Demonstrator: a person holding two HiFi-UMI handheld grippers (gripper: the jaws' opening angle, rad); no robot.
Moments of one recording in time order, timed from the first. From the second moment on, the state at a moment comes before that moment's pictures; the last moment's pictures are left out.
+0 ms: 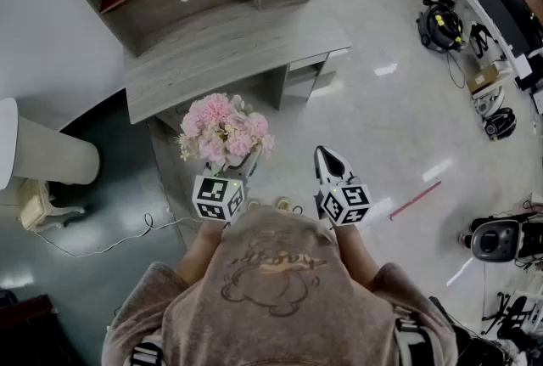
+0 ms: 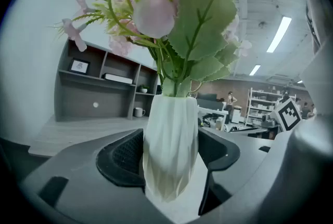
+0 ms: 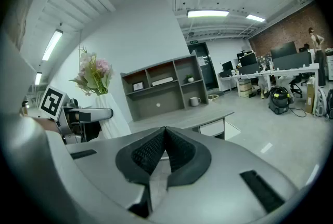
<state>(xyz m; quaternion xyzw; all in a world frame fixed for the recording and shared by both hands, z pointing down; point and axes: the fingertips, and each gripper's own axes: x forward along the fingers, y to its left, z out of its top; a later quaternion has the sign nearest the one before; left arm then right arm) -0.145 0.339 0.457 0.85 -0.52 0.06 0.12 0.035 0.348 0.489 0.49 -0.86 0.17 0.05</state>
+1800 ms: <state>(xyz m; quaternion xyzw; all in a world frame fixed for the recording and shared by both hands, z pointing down) -0.162 0.225 0.475 0.88 -0.46 0.07 0.10 0.020 0.248 0.506 0.54 -0.82 0.17 0.04</state>
